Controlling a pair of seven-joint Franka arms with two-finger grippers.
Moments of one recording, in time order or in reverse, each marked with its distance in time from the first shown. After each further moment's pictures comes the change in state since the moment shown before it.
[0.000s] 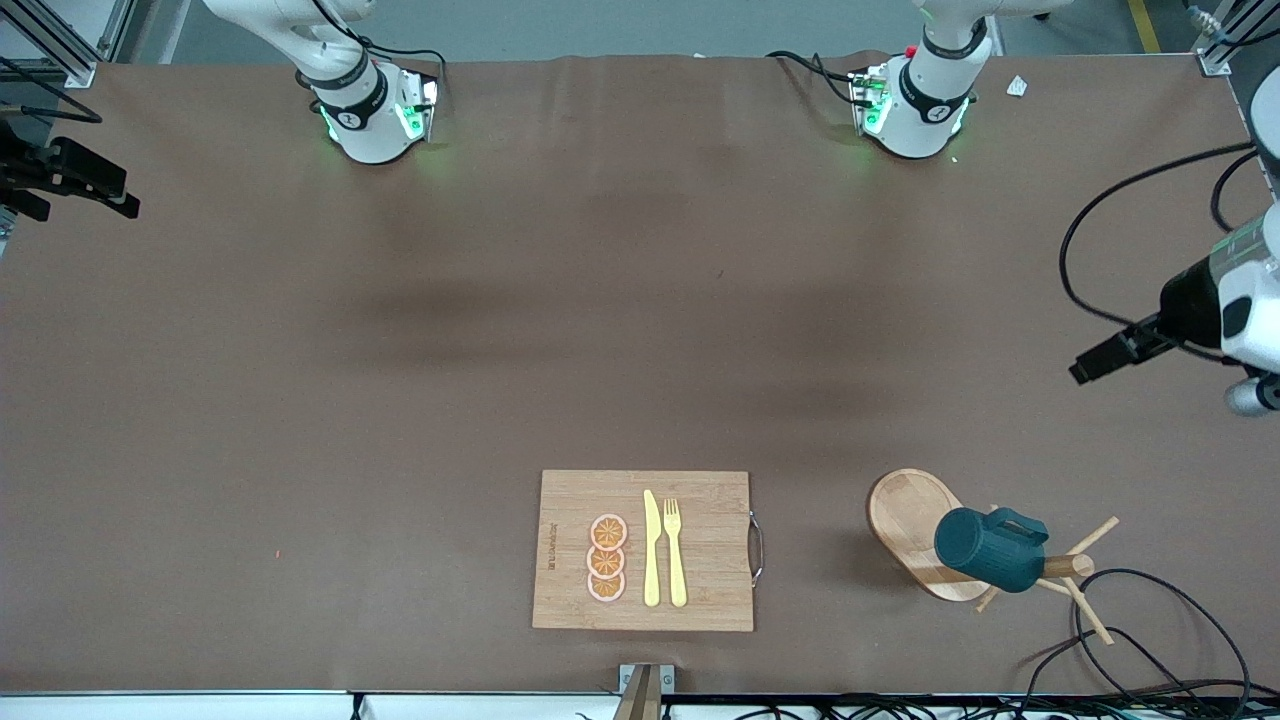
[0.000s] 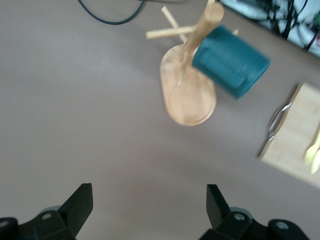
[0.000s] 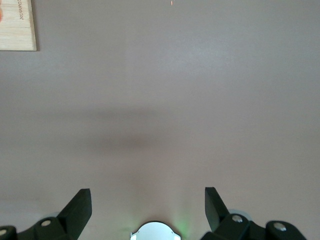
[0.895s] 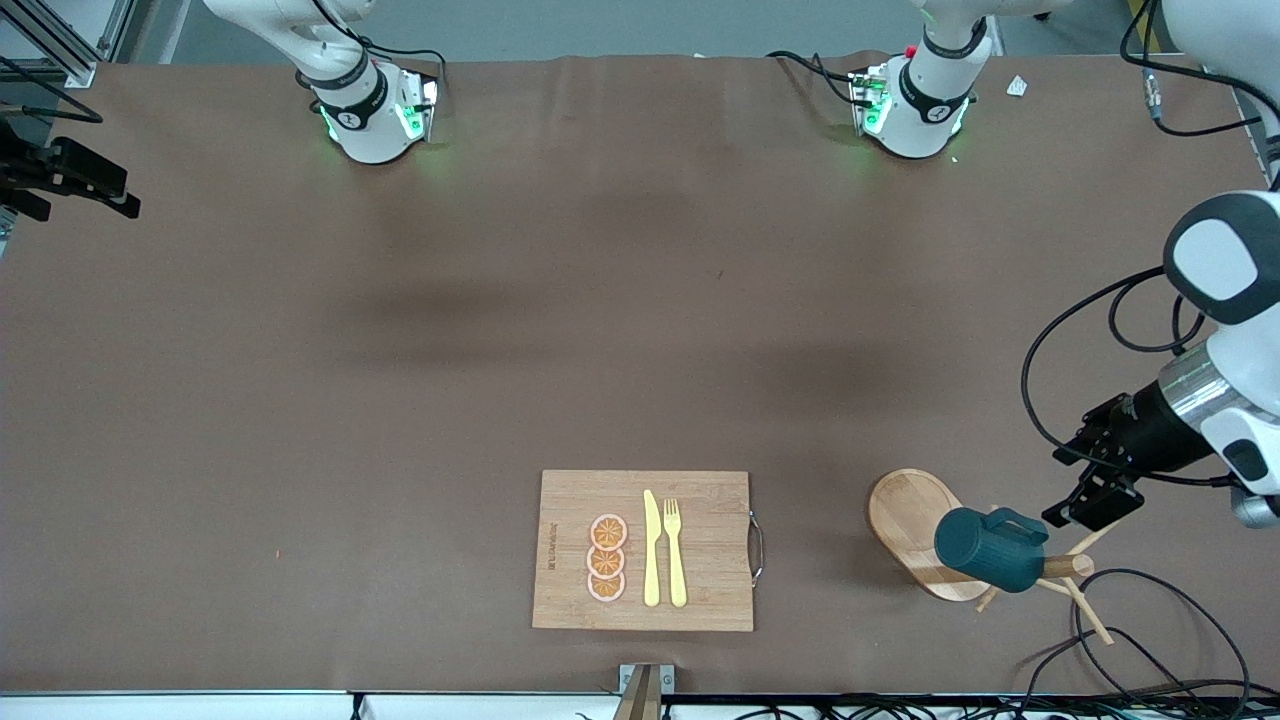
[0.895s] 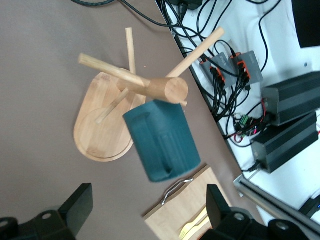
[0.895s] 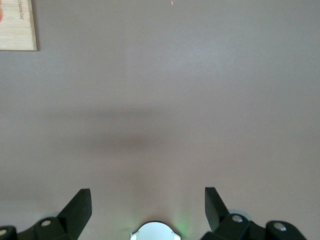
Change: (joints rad) left arm 0.012 0.205 -0.003 0.012 -0.248 0.425 -0.400; right arm 0.000 0.000 0.001 0.000 0.000 0.000 0.000
